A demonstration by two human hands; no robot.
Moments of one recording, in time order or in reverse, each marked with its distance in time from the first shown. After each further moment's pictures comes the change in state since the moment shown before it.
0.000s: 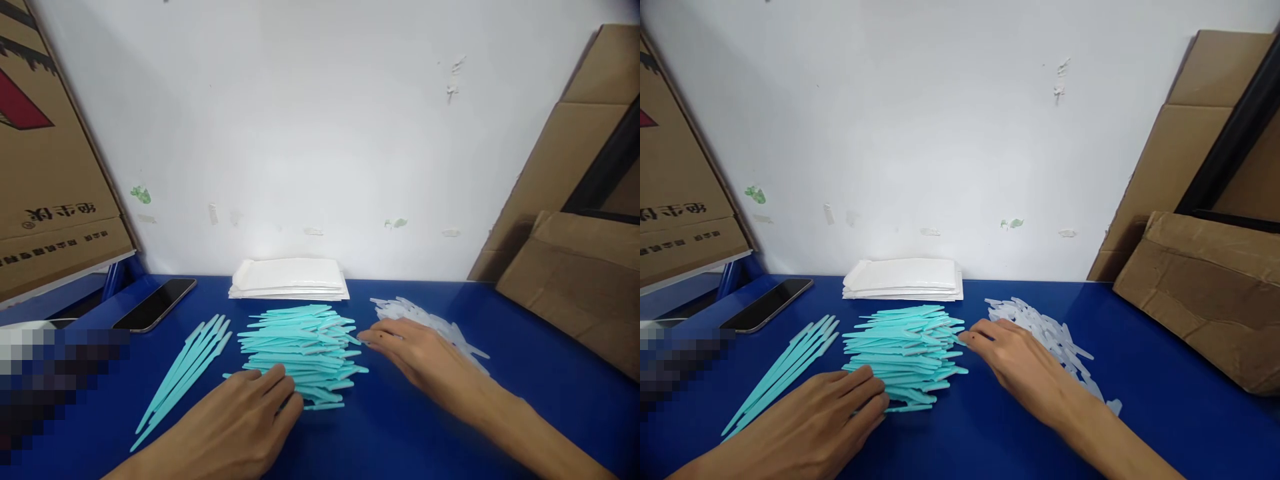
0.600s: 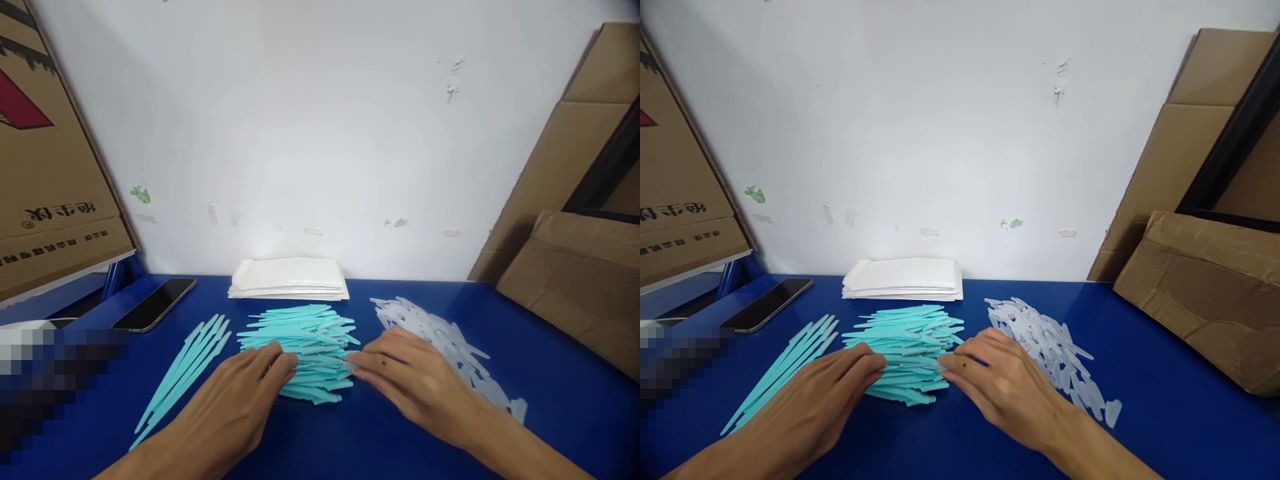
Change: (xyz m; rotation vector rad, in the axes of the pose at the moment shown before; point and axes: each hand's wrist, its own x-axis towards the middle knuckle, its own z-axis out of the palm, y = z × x) left_hand 0.000 -0.008 0.017 -0.151 0.244 -0.239; right_hand 0.007 -0.026 0.002 0.227 0.323 -0.142
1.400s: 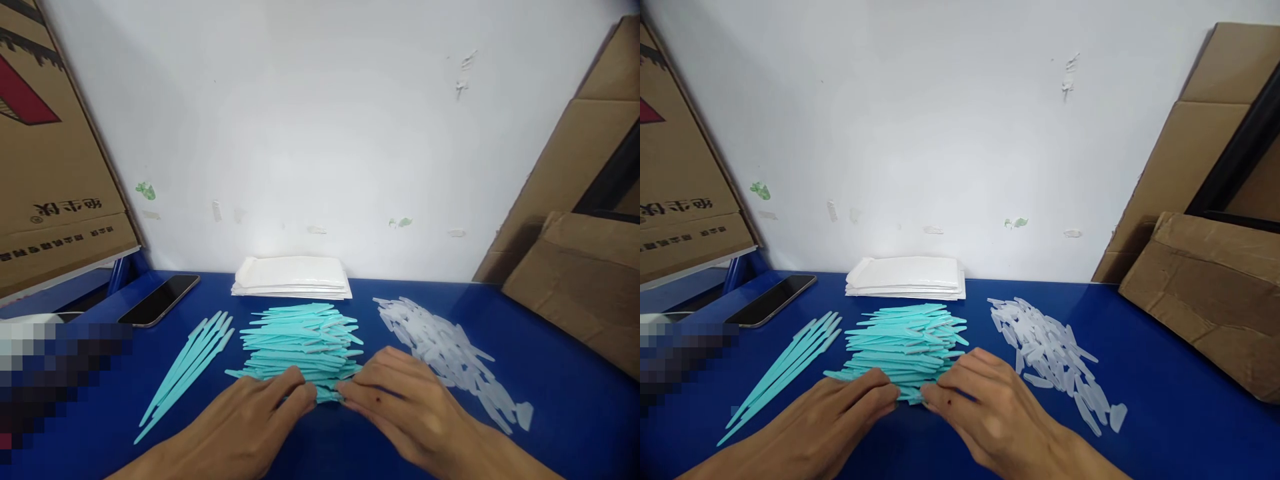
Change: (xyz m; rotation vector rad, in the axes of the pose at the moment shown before) left_hand -0.001 0.016 -0.001 -0.053 0.025 0.155; right_hand 0.002 -0.022 0.011 0.125 -0.015 -0.011
